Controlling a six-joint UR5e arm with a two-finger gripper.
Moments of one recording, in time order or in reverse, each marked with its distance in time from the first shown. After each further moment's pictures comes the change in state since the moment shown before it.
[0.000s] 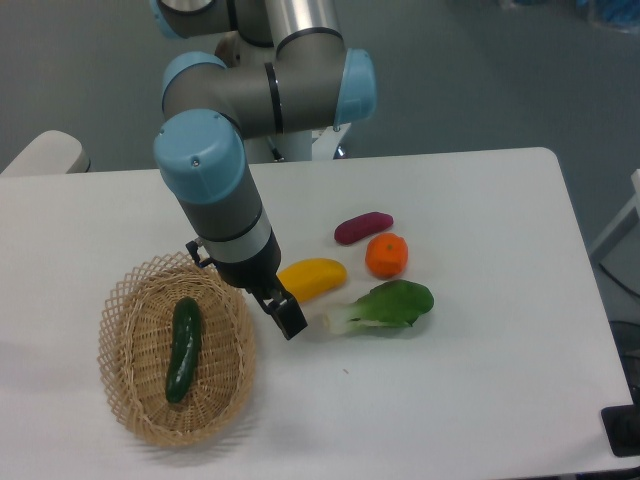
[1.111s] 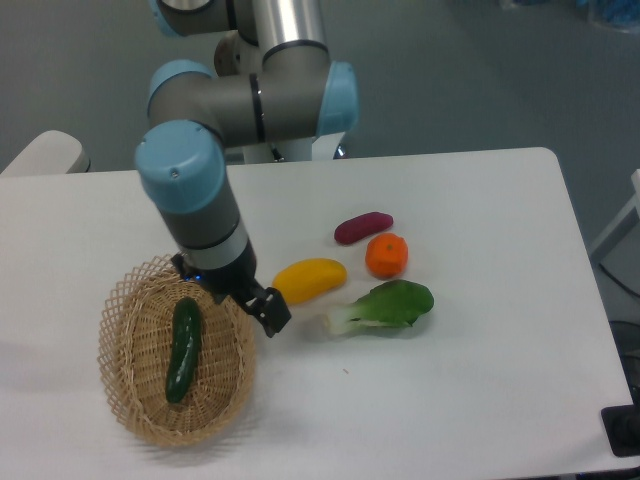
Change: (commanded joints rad) arm -0.098 -0.043 -0.034 0.015 -0.051 -0.541
